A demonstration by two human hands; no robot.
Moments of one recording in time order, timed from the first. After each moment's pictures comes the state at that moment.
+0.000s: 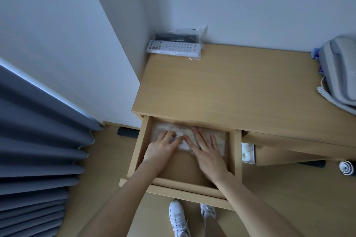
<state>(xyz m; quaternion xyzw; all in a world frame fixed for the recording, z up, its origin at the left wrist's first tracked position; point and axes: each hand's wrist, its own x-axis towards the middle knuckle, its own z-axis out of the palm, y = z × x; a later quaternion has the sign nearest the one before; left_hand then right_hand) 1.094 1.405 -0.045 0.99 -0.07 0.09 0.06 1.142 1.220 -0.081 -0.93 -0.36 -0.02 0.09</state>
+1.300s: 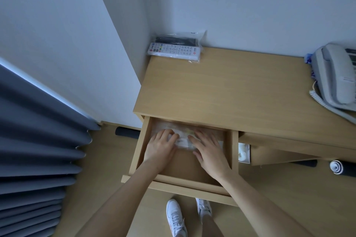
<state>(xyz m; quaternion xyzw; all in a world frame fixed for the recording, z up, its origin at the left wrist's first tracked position) 1.093 1.405 -0.036 0.99 -0.03 0.08 0.09 1.149 1.214 -0.044 -0.91 -0.38 -0.04 0.17</state>
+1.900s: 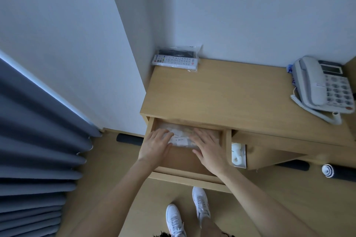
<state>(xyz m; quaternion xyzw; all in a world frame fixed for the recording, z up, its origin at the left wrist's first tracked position) 1.070 1.416 0.015 0.99 -0.04 0.12 0.08 1.133 1.211 0.008 -0.92 -0.37 0.01 0.14</state>
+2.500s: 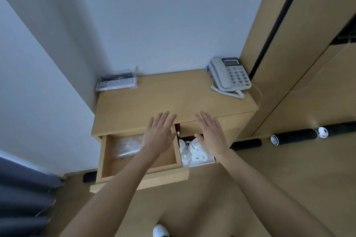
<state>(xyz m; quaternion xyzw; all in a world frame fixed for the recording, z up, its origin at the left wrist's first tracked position) 1.101 1.261 0.118 0.98 -0.15 0.04 0.09 1.113 1.058 0.094 -0.98 -0.15 -0.03 0.13</state>
